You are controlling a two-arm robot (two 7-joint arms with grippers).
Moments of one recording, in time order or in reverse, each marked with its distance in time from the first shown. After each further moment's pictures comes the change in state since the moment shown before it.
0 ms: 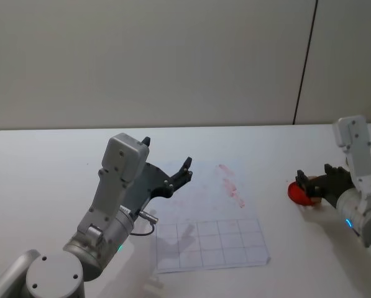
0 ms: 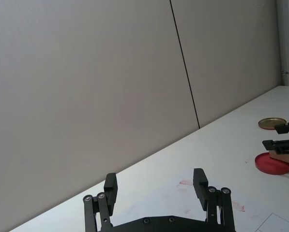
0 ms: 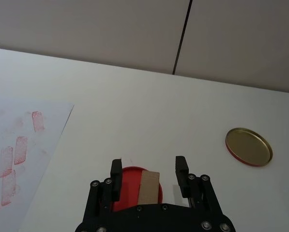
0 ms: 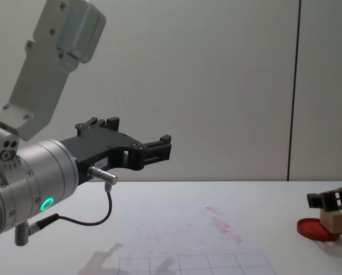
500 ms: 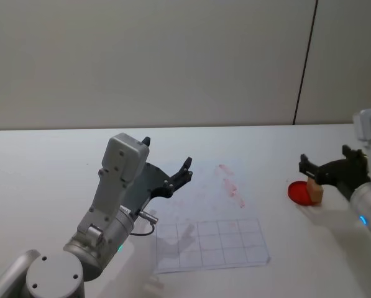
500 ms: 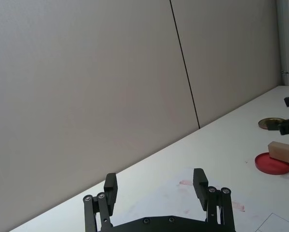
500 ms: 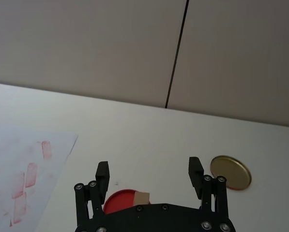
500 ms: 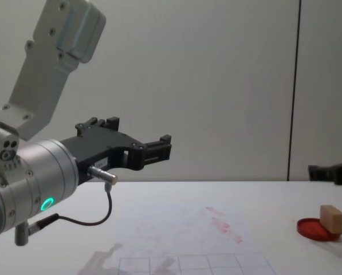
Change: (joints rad) left arm 0.000 0.000 0.000 0.000 0.000 0.000 0.000; right arm -0.065 0.028 0.021 -0.112 0.016 -0.108 0.001
